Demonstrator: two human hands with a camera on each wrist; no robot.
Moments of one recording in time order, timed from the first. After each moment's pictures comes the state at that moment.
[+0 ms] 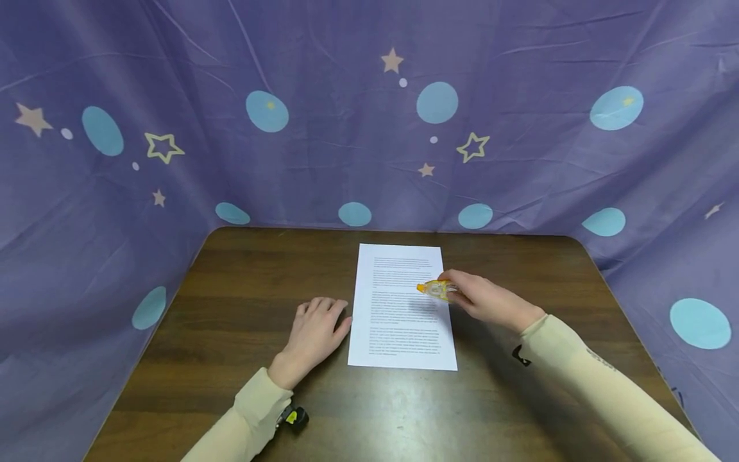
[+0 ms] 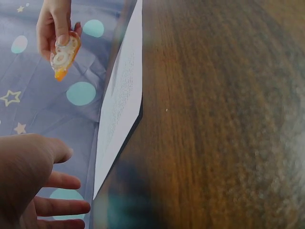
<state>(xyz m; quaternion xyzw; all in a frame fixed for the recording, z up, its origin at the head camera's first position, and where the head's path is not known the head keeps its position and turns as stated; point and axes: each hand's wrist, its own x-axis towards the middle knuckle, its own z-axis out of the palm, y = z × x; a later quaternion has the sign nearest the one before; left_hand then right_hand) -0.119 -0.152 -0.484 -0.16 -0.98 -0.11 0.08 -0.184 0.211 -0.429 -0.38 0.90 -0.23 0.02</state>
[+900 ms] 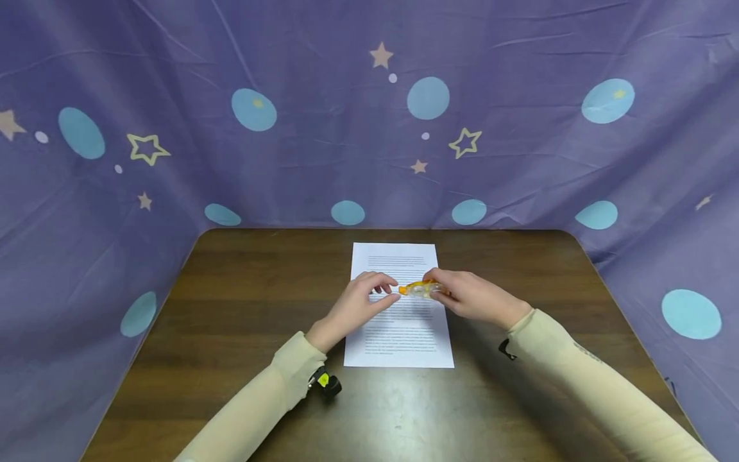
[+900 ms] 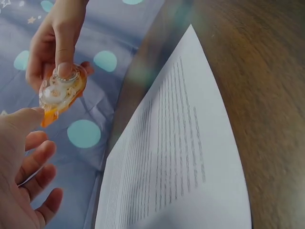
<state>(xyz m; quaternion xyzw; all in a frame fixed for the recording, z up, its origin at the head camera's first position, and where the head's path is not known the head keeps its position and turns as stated) -0.178 -0.084 -0.466 -0.29 -0.87 -0.40 0.05 -0.182 0.194 -0.419 -0.39 0.89 -0.22 0.03</state>
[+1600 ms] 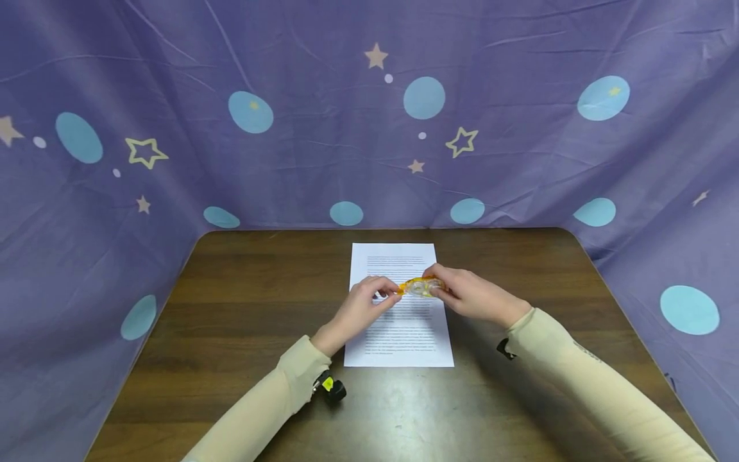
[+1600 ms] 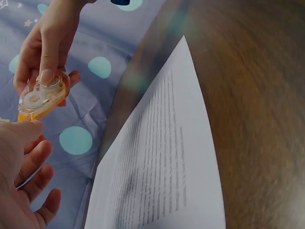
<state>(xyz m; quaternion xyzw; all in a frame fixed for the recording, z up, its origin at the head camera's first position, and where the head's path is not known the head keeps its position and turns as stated) -0.174 -0.072 -0.469 -0.28 -0.86 -0.43 0.06 -0.179 0.194 -0.417 -0.38 0.89 -0.26 0.02</state>
